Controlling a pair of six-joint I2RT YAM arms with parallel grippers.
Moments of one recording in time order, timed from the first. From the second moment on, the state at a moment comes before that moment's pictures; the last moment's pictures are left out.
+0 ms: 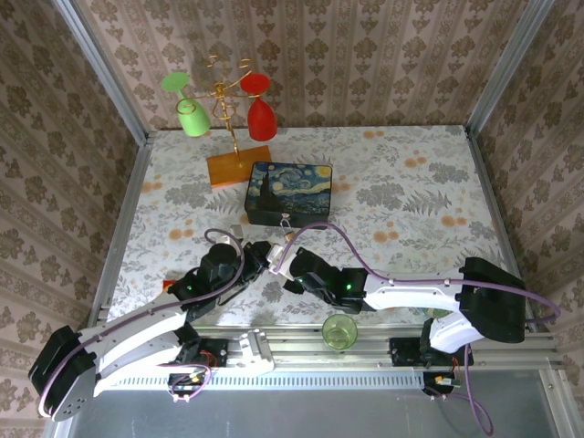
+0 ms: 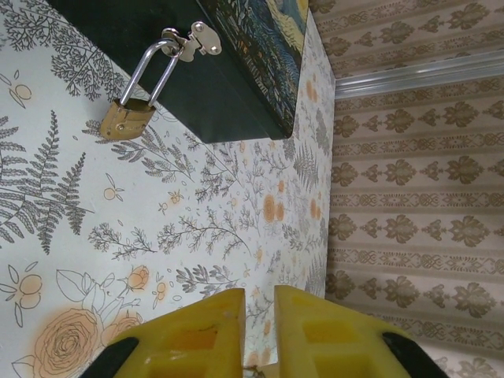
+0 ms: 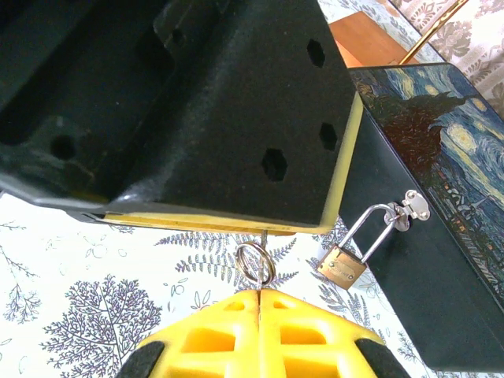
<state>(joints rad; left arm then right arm) -0.85 0.85 0.31 0.18 0.01 -1.35 1.17 1.46 0.78 0.10 0.42 -0.19</state>
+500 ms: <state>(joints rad) -0.84 0.84 0.40 0.03 0.01 -1.15 1.10 1.41 0.75 0.11 0.27 -0.08</state>
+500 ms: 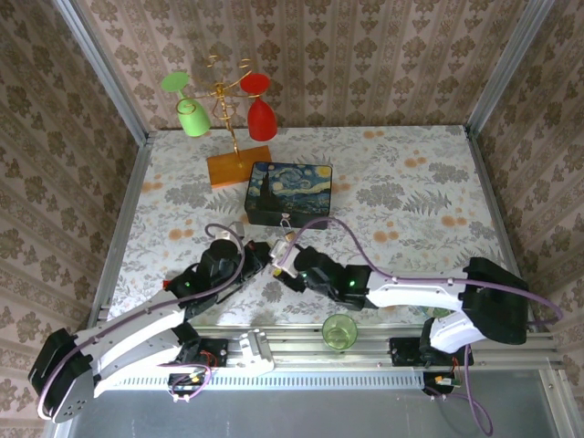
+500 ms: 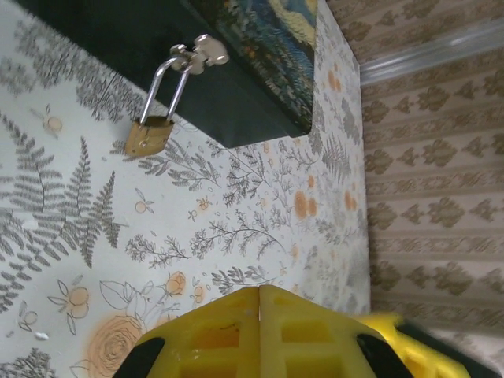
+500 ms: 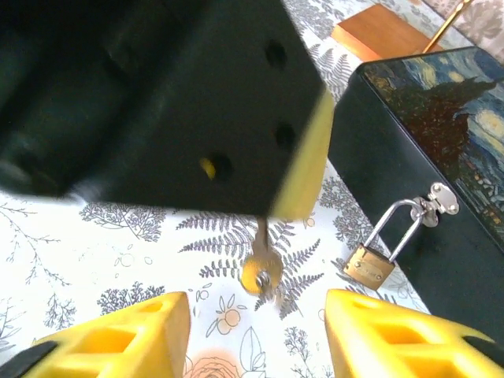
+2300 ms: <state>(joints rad) -0.87 0.82 0.46 0.39 0.32 -0.63 0.62 1.38 0.52 1.03 -0.93 0.90</state>
